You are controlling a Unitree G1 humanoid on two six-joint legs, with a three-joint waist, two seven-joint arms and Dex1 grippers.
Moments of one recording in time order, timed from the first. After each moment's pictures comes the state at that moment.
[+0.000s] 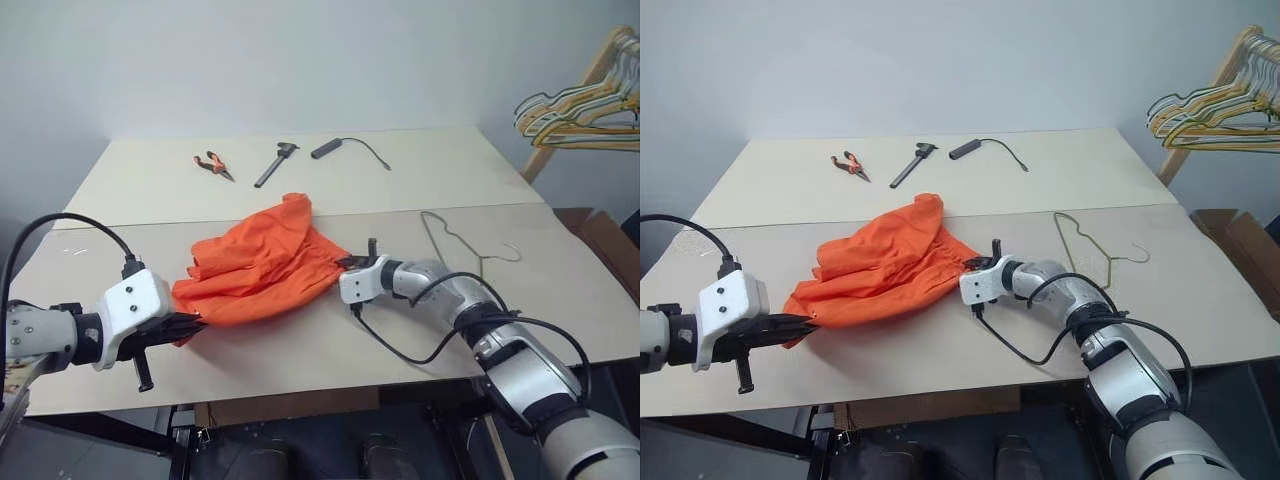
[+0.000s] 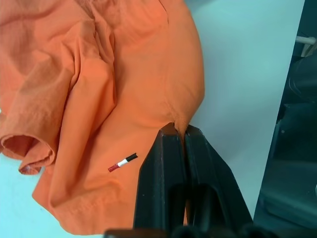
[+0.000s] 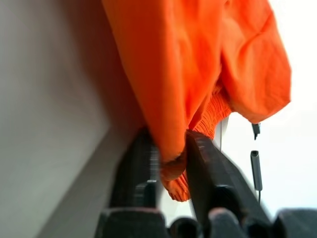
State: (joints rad) left arm 0.19 1.06 0.43 -0.62 -0.42 0.61 -1.09; right arm -0.85 -0.43 0.53 0.84 -0.60 -0.65 0.39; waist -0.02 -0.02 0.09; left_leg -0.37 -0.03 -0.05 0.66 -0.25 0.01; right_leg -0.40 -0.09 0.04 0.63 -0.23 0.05
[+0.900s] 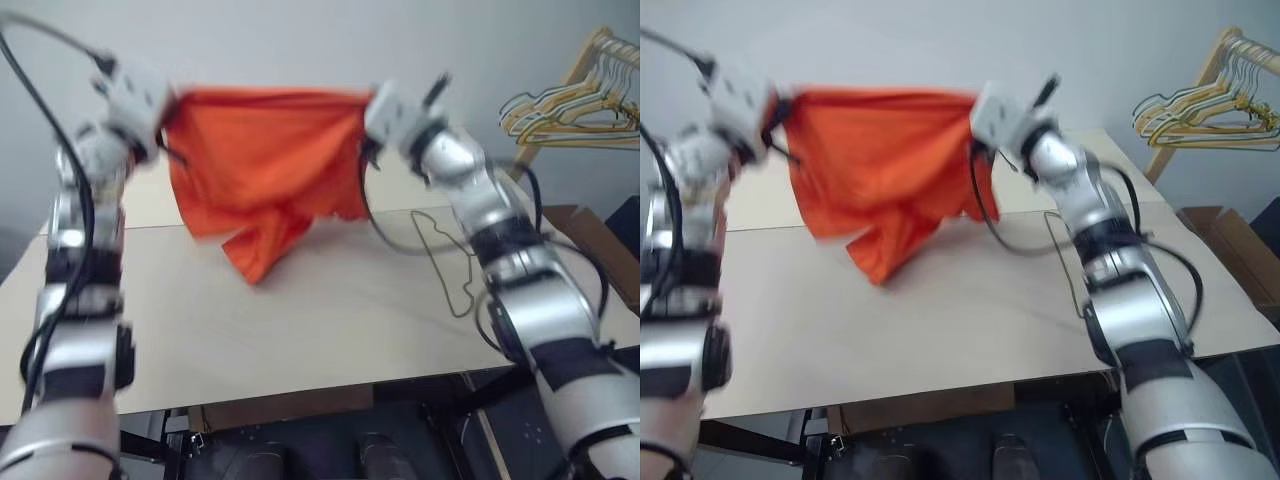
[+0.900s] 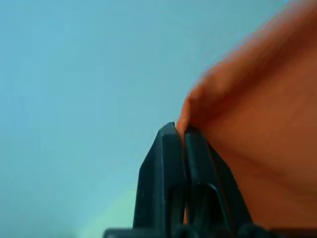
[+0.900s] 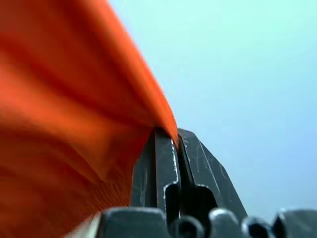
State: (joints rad) left arm -1.31 0.64 0.03 0.85 0.17 -0.09 -0.11; right arm -1.43 -0.32 0.24 1.05 -0.33 -0.38 -0.07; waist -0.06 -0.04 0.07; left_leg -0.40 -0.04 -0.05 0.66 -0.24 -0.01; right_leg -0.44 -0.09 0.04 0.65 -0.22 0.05
